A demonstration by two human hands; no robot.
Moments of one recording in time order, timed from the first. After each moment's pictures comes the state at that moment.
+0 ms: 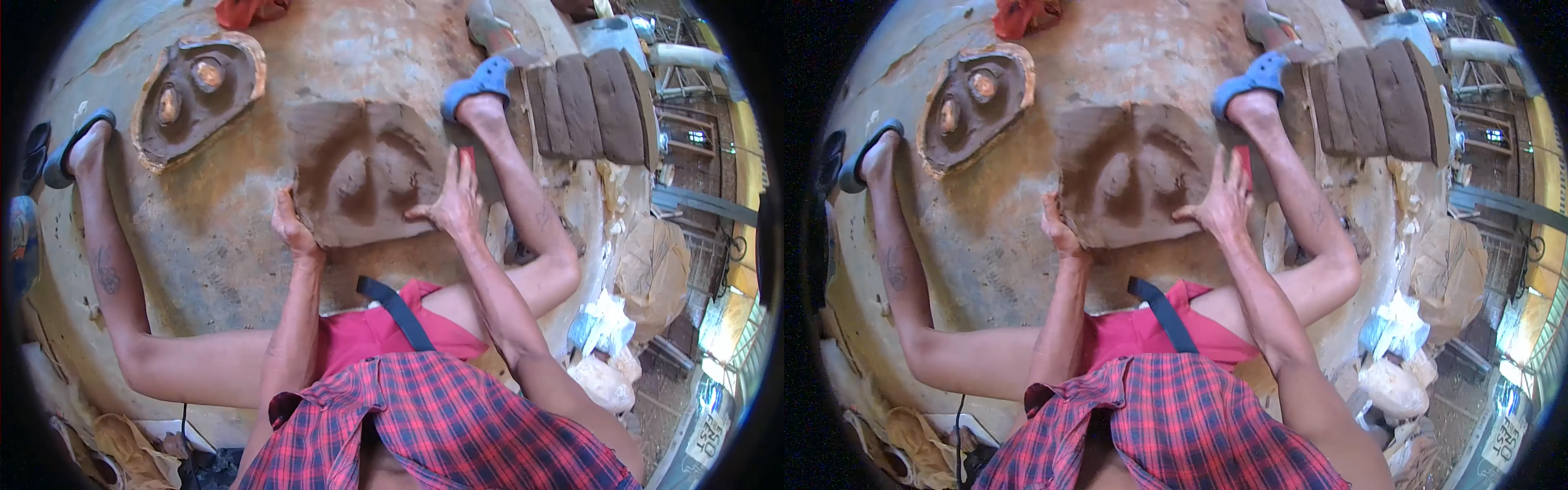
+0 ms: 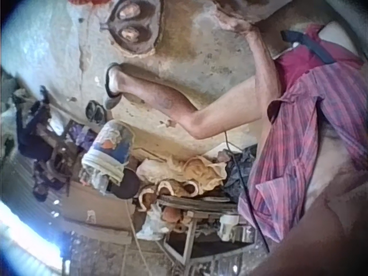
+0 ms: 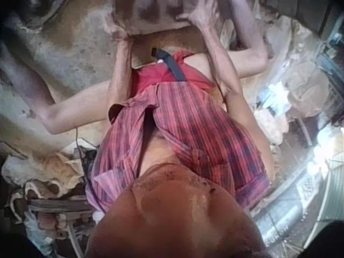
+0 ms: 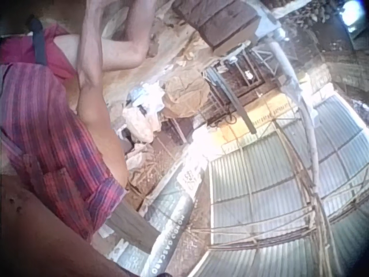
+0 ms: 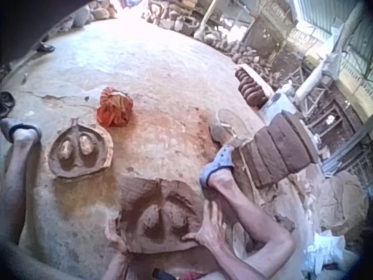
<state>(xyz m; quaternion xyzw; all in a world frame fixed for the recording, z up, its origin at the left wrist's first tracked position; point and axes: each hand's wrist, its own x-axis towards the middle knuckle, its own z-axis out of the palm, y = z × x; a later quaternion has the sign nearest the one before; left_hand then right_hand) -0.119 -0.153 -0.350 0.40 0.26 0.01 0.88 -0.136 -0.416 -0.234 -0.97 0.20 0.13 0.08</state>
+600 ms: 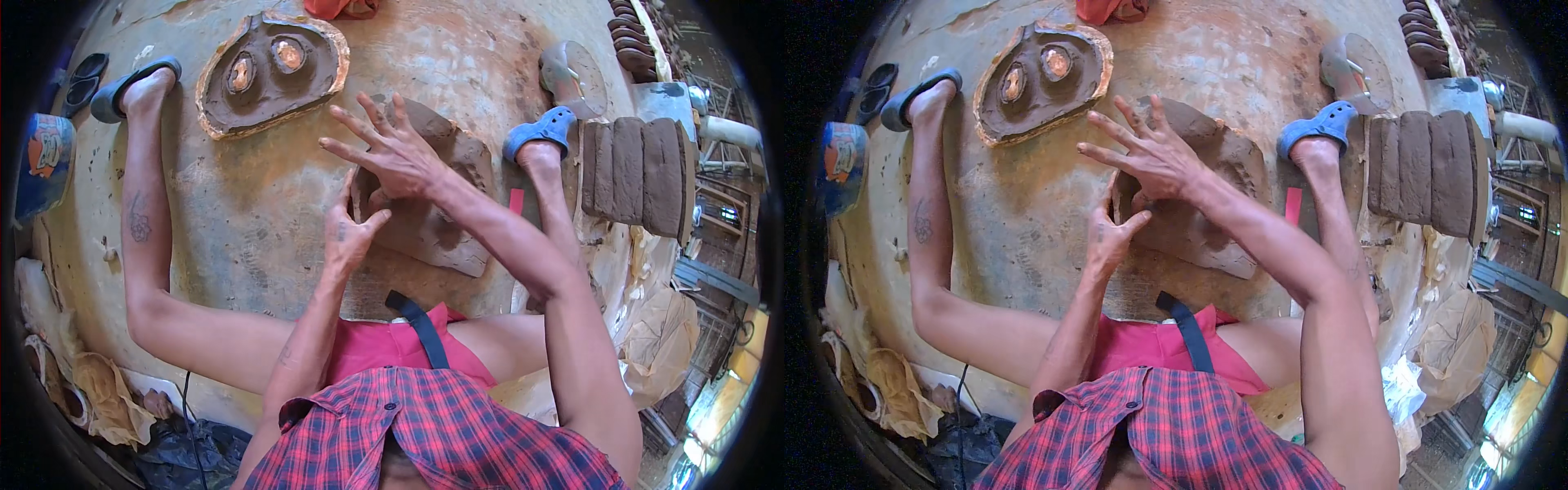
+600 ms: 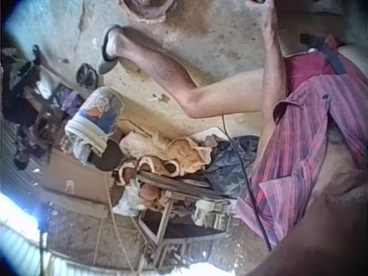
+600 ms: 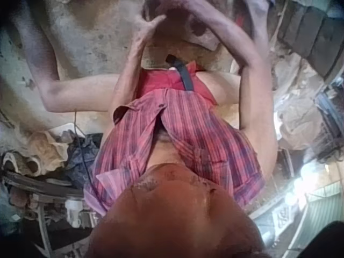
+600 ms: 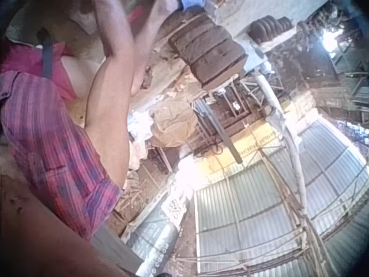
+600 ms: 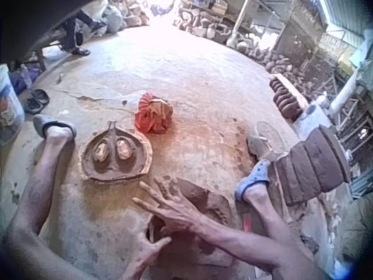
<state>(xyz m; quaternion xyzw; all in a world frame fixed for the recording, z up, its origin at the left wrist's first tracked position) -0.108 -0.129 -0.290 0.66 0.08 -0.08 0.74 0.021 -0.270 -0.237 -0.89 -0.44 0.07 0.02</state>
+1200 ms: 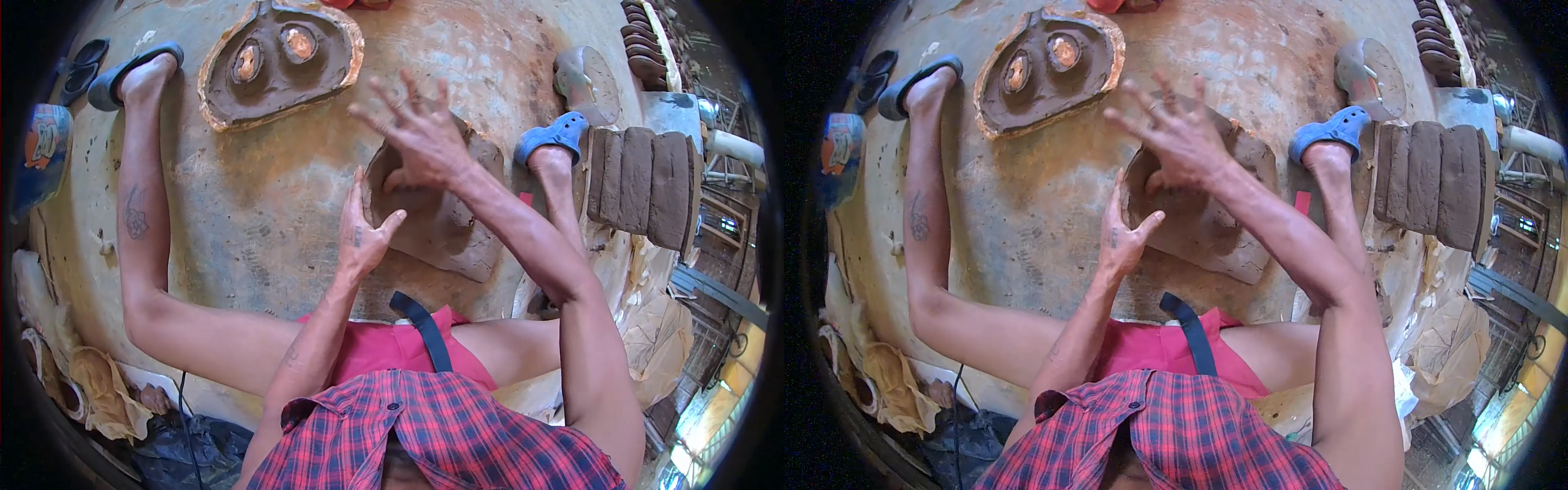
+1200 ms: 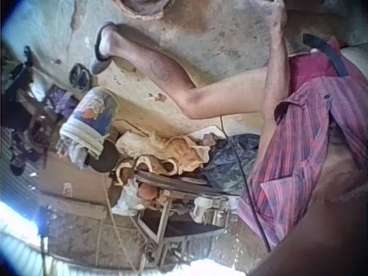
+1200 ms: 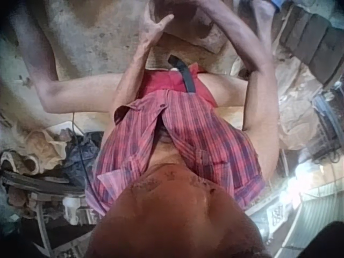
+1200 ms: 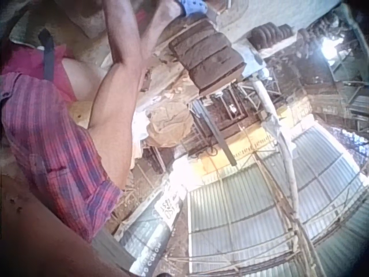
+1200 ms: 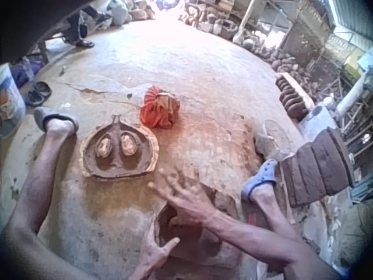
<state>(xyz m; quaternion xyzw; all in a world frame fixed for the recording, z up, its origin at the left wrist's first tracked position) -0.118 -0.136 -0.313 0.70 0.10 -0.07 0.70 0.040 -0.279 -0.241 -0.91 -0.42 0.07 -0.01</state>
